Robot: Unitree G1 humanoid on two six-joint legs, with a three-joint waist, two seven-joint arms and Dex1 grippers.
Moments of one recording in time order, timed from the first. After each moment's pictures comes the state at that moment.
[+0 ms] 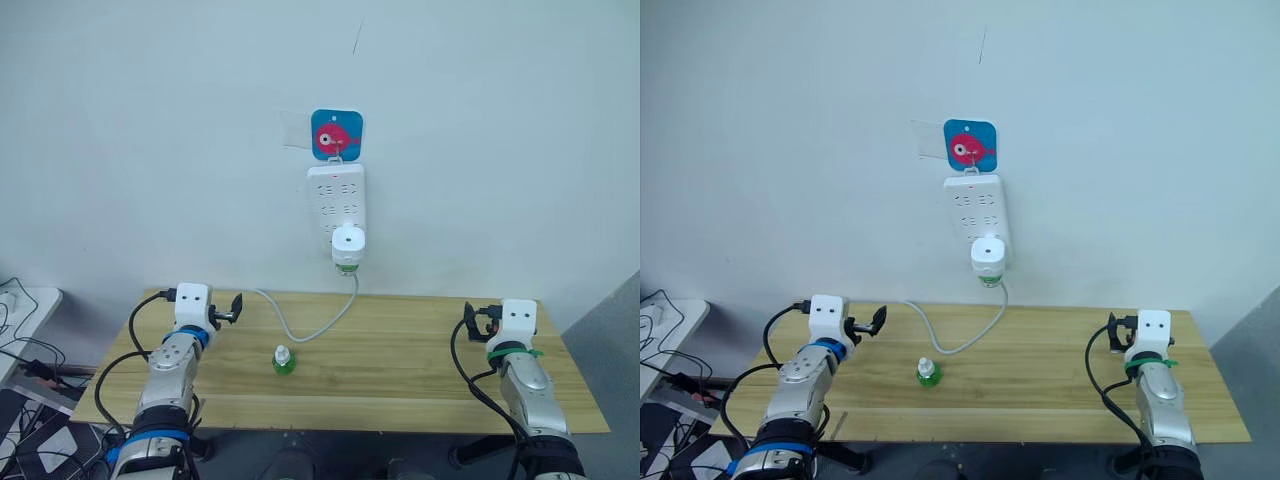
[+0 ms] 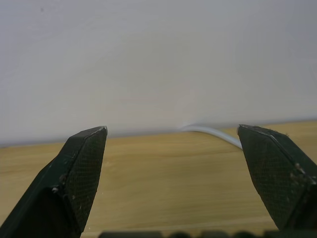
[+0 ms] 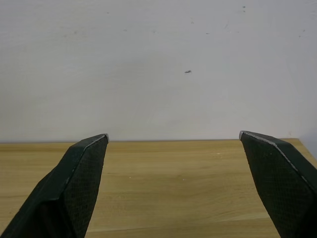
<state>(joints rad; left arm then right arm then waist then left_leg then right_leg) -0.25 0.37 0.21 0.60 -0.13 -0.07 -0.36 -0.08 -0.24 -0.21 0.36 0.10 -0.05 0.11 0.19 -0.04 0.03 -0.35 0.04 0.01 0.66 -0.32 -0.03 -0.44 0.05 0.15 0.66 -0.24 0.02</state>
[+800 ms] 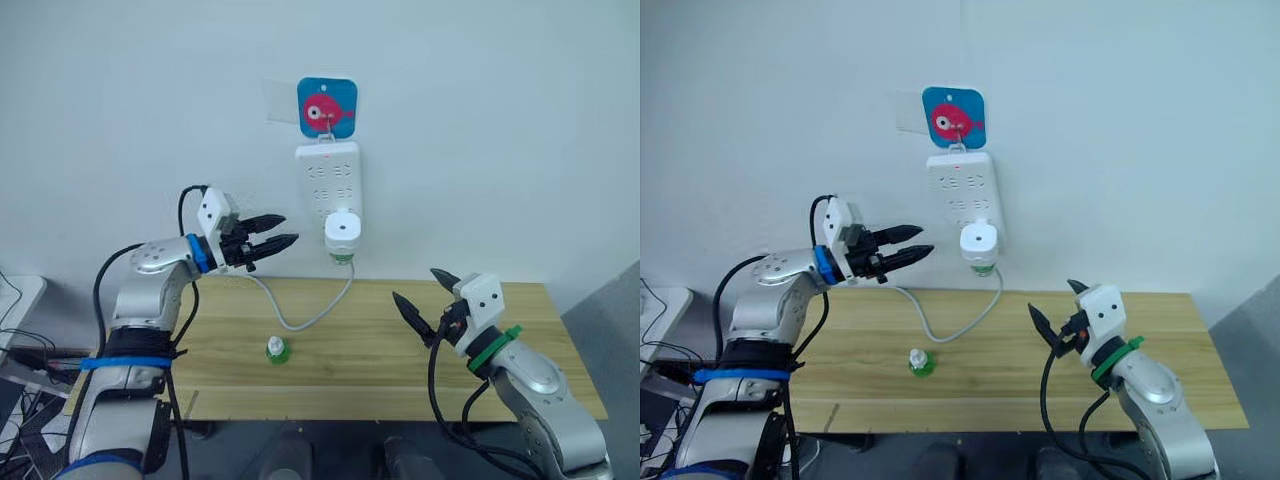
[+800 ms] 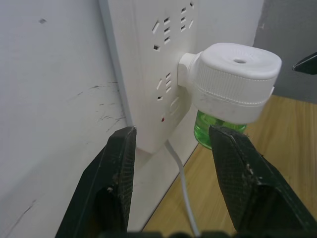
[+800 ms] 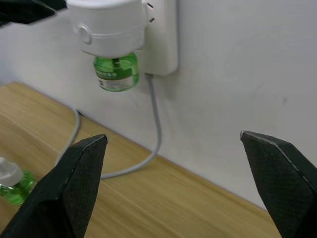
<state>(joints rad) -0.63 0.54 0.05 0.39 -0.37 0.17 -1.11 0.08 -0.34 0.06 -0.64 0.26 0.49 0.38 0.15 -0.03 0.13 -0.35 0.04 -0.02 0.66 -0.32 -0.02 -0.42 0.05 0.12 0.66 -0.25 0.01</state>
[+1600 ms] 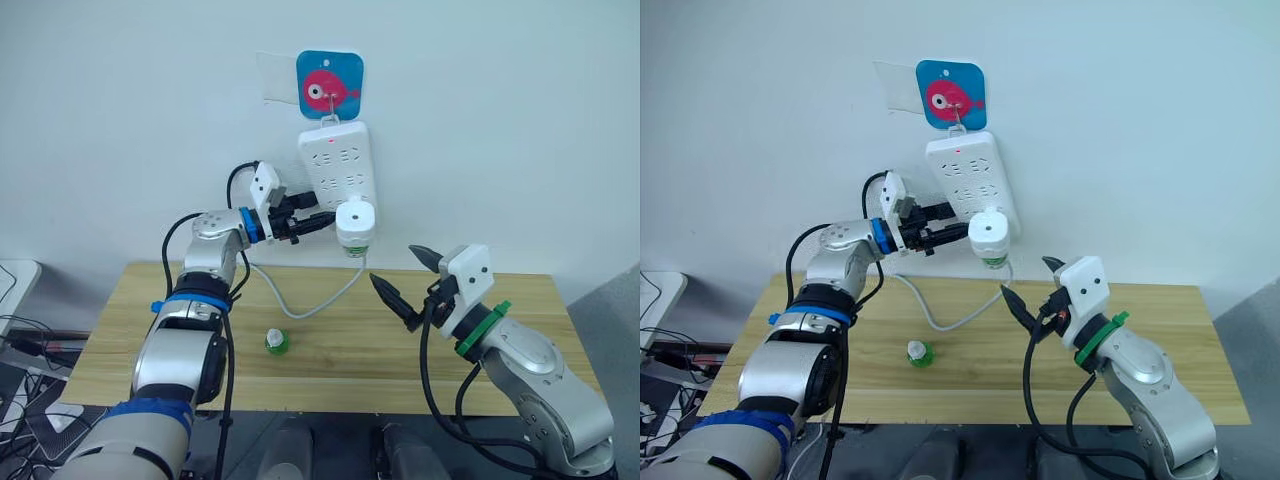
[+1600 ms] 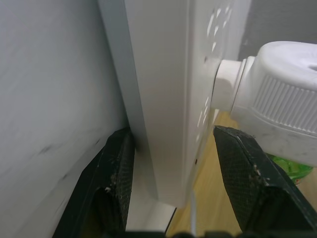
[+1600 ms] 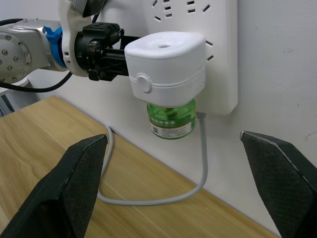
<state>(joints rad) -0.98 0.34 0.04 0.92 -0.25 -0.10 -1.23 -0.06 -0.34 0.08 -0.77 0.34 0.69 0.33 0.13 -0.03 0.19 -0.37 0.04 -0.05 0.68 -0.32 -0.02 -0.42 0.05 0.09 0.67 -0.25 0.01</state>
